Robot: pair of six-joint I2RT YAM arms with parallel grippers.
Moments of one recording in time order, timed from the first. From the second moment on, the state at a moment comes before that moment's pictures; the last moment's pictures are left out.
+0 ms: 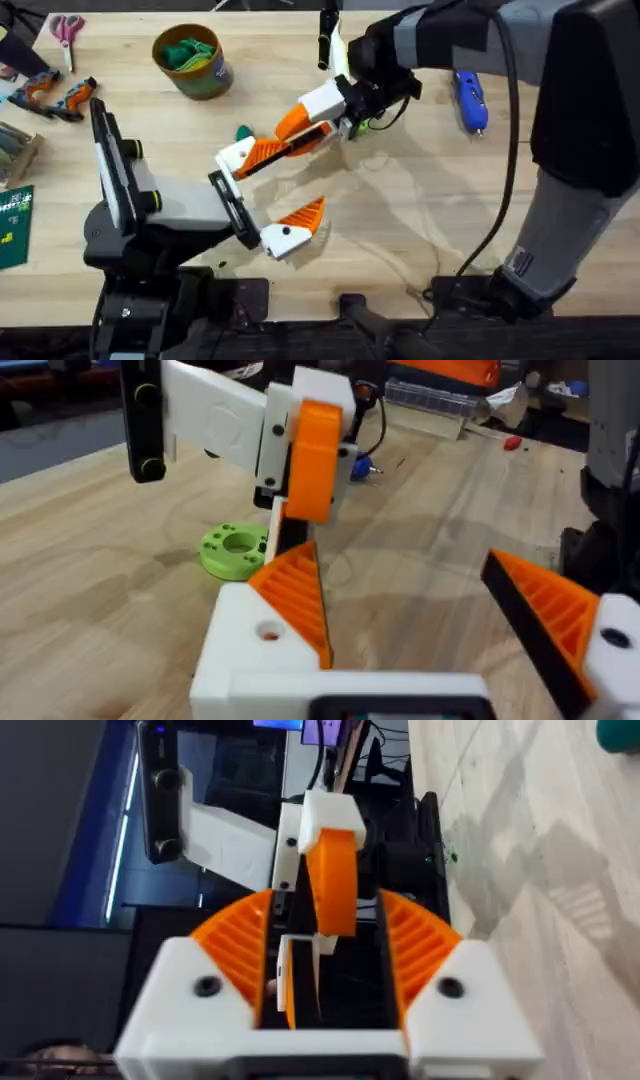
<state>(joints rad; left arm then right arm) -0.01 0.01 0.02 -0.12 1.03 -0.02 0.50 2.10 1.48 -1.20 -1.52 -0.41</state>
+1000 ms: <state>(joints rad) -0.01 0.01 0.02 -0.11 1.00 -0.02 0.50 2.10 1.48 -1.04 -1.52 -0.38</state>
